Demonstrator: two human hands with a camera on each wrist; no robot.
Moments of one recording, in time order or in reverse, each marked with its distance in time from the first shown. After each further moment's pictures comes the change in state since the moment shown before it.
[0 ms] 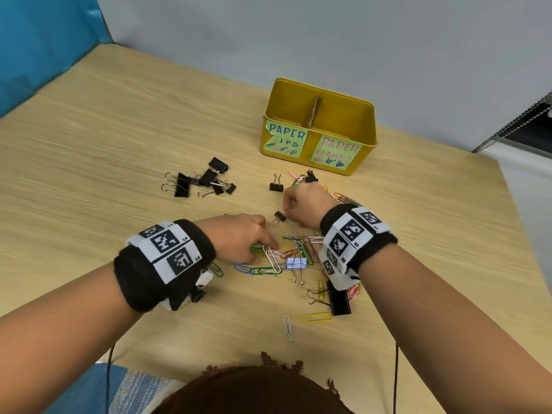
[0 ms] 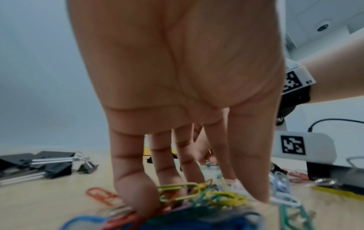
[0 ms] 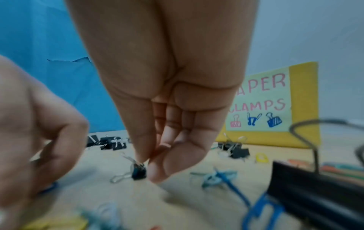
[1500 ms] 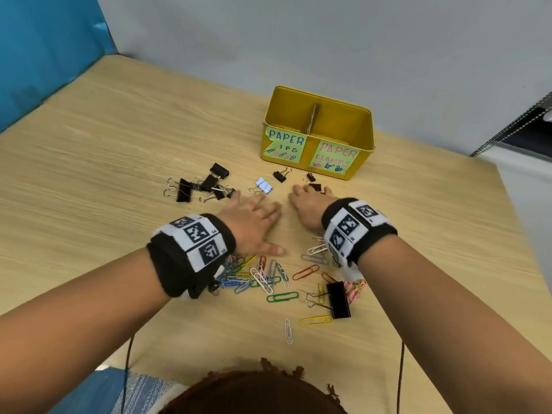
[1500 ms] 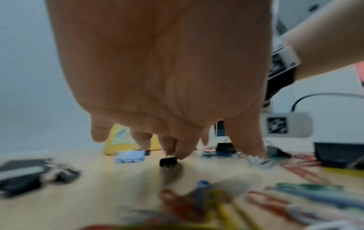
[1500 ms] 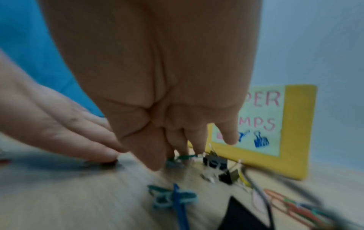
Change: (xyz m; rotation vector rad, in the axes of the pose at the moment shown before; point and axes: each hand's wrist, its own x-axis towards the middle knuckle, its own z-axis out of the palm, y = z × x) left_hand 0.018 0.008 -0.009 0.270 -0.063 -0.198; right_hand 0.002 0.004 -0.005 -0.397 -0.275 0.038
